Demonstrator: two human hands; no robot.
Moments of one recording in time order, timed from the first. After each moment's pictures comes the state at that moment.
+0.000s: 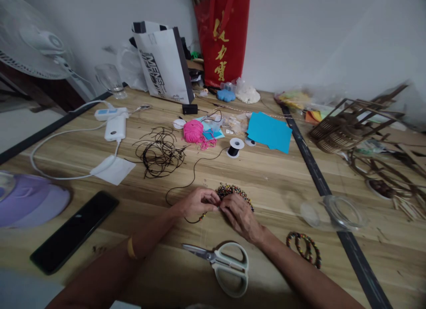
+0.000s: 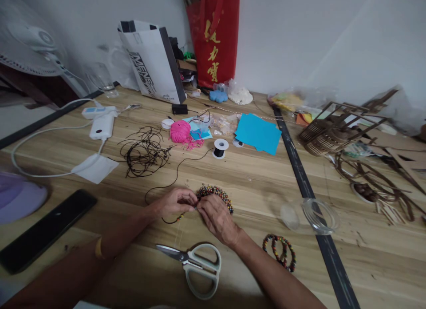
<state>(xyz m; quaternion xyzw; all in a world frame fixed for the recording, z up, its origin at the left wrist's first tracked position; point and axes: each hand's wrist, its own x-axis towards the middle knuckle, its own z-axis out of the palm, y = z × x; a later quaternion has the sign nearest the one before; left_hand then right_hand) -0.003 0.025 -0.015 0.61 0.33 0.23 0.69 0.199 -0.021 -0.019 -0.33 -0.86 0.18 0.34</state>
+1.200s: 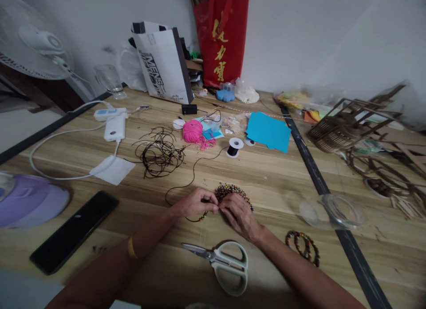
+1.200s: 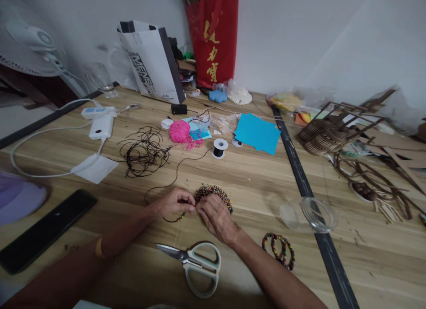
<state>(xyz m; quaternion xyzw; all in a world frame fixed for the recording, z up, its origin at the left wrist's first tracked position) -0.003 0.025 -0.014 0.63 0.33 0.21 0.67 0.198 -0.021 -0.017 -0.32 -0.86 0.17 0.36</state>
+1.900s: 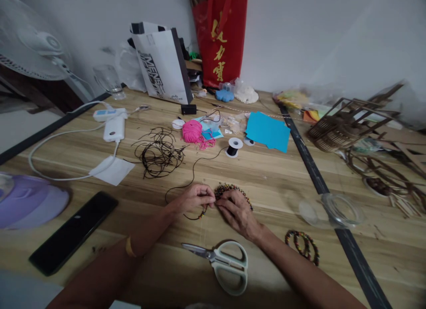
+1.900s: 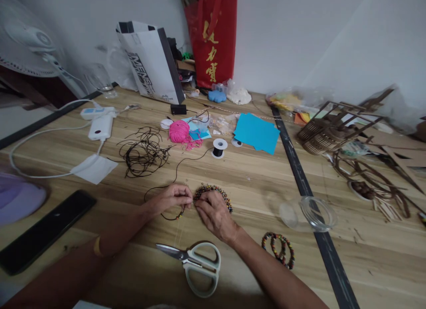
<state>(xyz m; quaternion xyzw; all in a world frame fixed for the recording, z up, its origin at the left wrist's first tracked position) -0.010 0.028 0.001 0.57 0.36 0.24 0.70 0.197 -0.019 -0.017 -0.35 -0.86 0.14 0.34</state>
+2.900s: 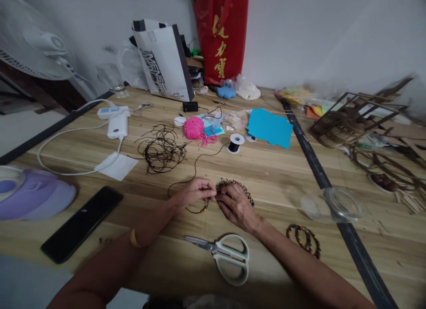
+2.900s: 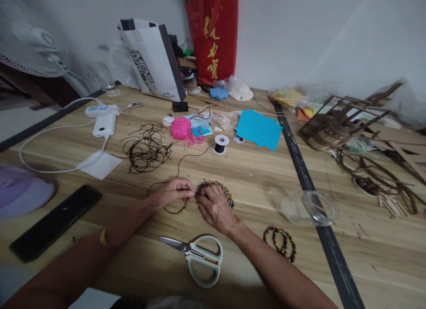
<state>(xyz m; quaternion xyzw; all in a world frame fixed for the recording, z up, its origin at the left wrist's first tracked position) -0.010 0.027 0.003 0.56 0.37 0.25 0.70 0.193 -0.015 -0.020 -0.35 -0.88 0.11 0.29</state>
